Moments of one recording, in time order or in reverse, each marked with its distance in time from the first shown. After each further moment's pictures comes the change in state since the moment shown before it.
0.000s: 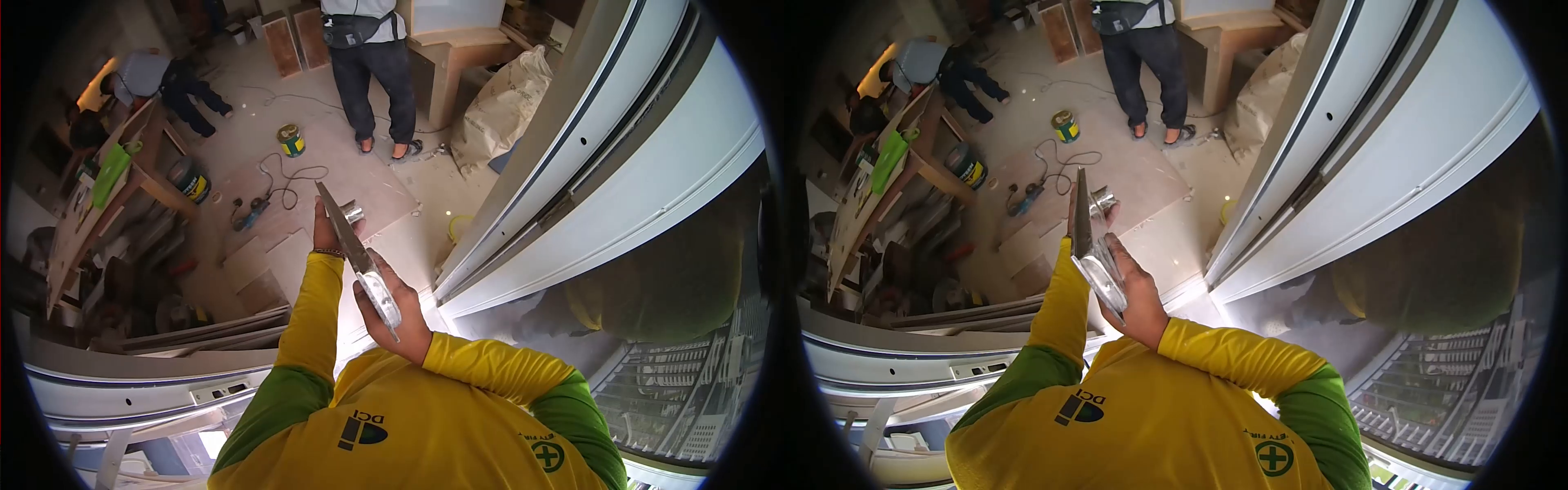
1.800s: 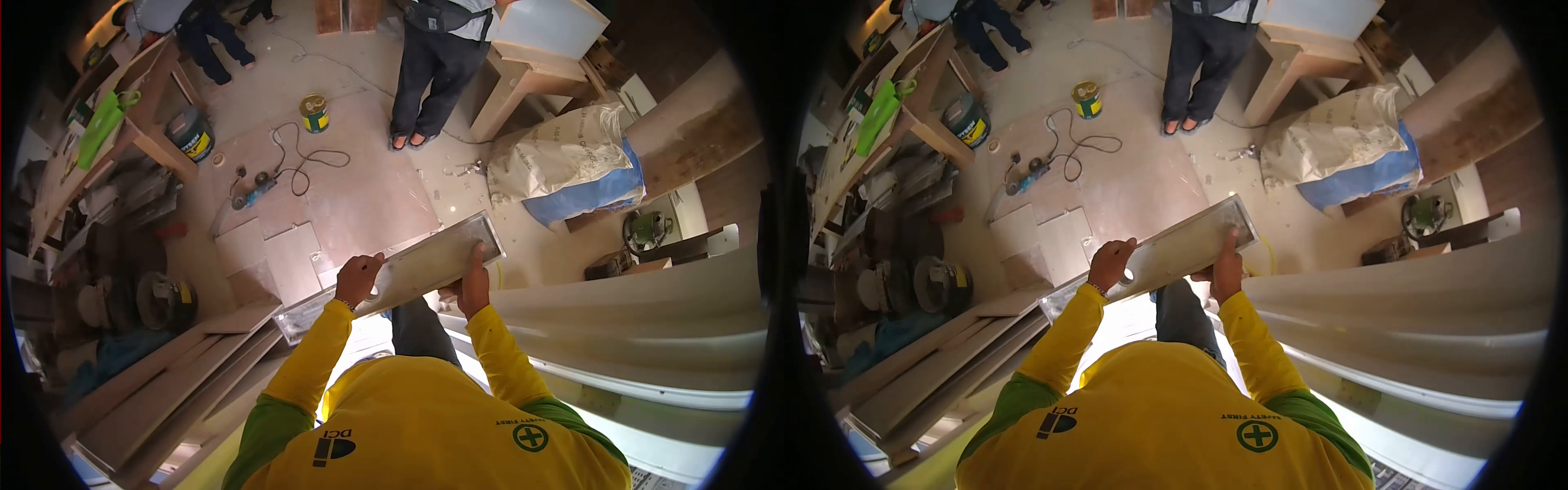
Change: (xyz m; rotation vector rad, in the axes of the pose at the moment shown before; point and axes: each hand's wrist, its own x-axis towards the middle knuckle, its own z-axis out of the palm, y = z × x) left_hand 0.124 0.050 -0.044 1.262 0.174 0.168; right_hand 0.240 0.250 0.009 0.442 0.141 0.972
